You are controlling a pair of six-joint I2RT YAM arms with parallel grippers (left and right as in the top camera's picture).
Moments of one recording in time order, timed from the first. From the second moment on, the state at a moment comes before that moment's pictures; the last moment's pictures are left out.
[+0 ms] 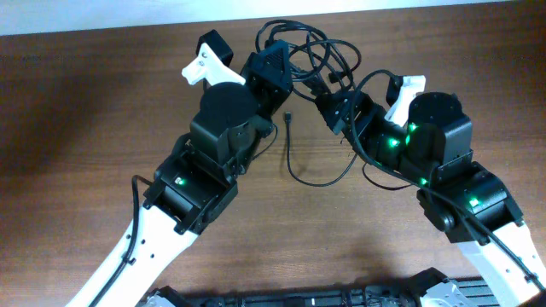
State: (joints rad) left arm -0.71 1.30 1.38 -0.16 -0.28 -1.26; right arm 0.38 1.04 1.14 -0.54 -0.30 1.09
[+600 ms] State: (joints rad) left arm -0.79 1.30 1.38 -0.12 -0.28 -1.28; right arm 0.38 1.11 1.14 -0.54 -0.25 1.10
